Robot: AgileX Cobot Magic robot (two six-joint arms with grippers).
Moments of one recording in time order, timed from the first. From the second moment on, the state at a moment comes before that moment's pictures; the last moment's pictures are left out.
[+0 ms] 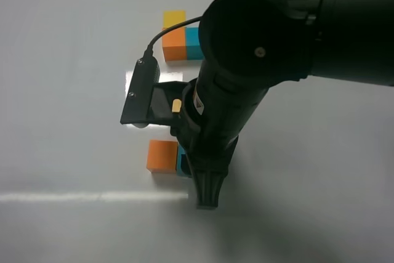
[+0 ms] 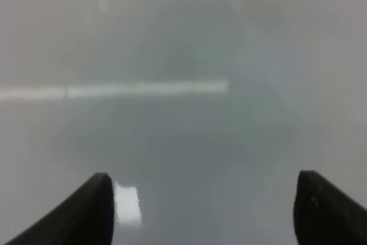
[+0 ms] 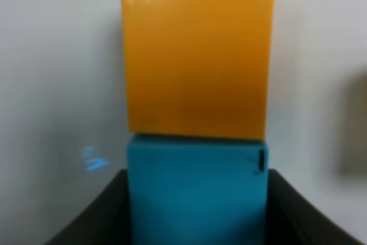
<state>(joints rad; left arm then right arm) 0.06 0.00 -0.50 -0.16 1.06 0.09 1.06 1.63 -1.47 -0.36 1.06 -0.45</state>
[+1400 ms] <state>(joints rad) 0.06 0.00 -0.50 -0.16 1.06 0.09 1.06 1.63 -1.49 -0.28 0.95 -0.39</state>
